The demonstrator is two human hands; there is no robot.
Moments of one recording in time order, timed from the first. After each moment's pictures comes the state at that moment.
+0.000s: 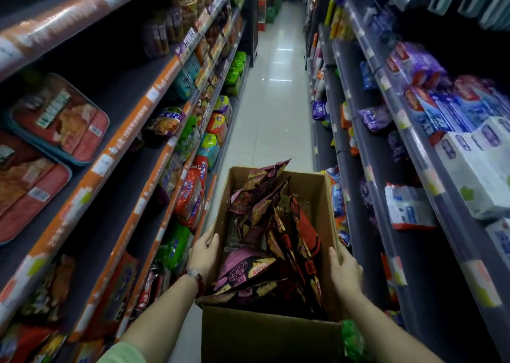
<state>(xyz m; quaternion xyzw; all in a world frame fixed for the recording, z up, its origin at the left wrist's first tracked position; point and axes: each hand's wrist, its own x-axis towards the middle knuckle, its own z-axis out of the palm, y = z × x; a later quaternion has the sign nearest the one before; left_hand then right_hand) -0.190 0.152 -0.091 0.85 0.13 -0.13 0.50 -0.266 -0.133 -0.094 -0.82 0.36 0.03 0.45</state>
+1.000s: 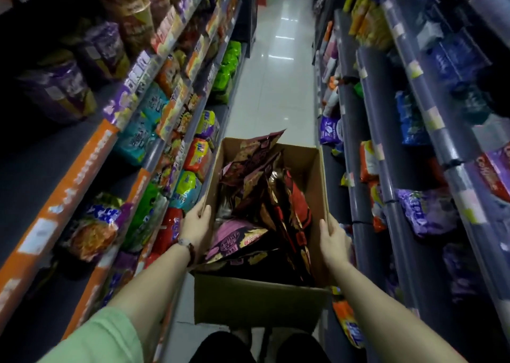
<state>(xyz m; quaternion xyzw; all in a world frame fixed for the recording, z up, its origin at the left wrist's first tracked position) 0.342 0.072 -0.103 0.85 0.16 -0.14 0.49 0.270 -0.212 -0.086 -0.83 0.34 0.02 0.43</state>
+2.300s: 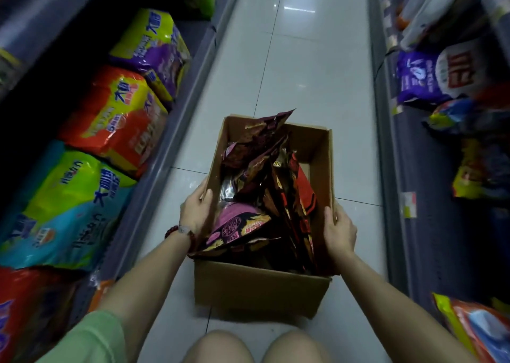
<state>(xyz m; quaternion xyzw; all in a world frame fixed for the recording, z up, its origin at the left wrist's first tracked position) 0.679 -0.003 -0.690 0.84 0.18 -0.13 0.50 0.621 -0.285 -0.694 -0.85 0.34 0.05 0.40</state>
